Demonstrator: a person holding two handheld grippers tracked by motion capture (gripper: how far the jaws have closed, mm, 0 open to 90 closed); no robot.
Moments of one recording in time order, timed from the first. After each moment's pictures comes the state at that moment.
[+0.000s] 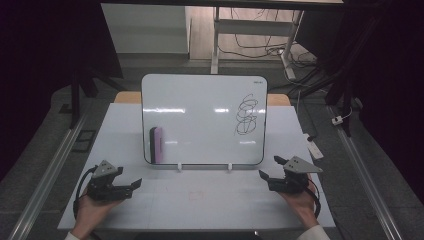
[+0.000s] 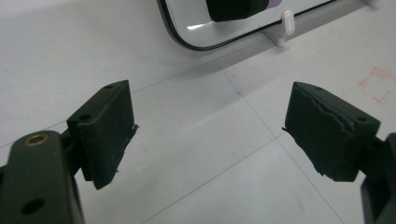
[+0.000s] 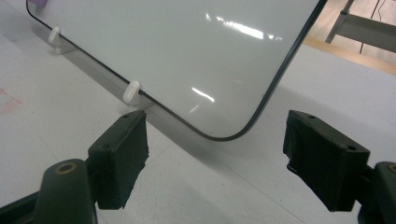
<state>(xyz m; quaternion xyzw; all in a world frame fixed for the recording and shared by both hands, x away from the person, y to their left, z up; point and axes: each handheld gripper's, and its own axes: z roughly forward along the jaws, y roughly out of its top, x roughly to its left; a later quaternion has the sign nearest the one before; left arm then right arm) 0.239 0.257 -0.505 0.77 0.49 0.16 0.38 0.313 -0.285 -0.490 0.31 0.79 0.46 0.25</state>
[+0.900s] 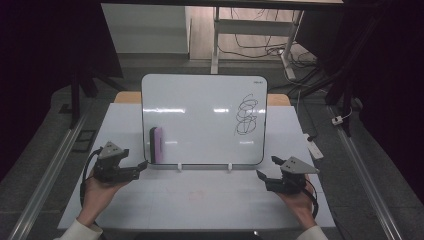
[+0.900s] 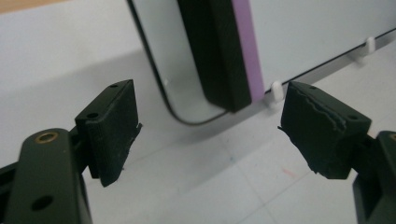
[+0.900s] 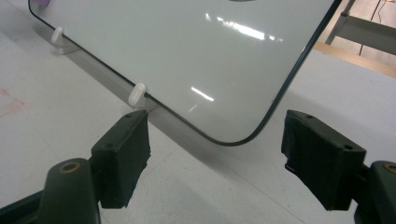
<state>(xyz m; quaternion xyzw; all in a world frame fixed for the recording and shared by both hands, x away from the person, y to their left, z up) 0.271 0.235 -0.458 0.75 0.49 0.19 0.40 0.311 -0.277 -0.490 0.30 0.80 0.46 0.25</state>
